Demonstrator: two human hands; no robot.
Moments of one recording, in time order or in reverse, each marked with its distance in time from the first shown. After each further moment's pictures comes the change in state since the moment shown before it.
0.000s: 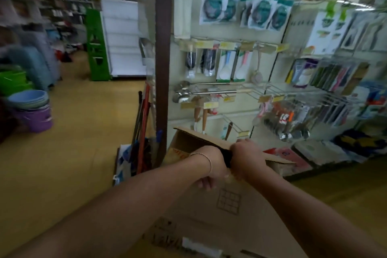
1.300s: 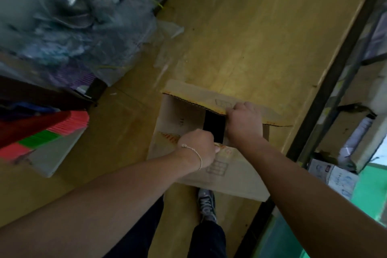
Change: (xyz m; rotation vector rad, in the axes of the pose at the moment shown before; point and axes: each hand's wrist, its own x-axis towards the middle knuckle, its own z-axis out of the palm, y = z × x) left_hand 0.285 -0.148 0.467 0.641 -0.687 0.424; right_hand -0.150 0.048 0.544 0.228 -0.681 0.709
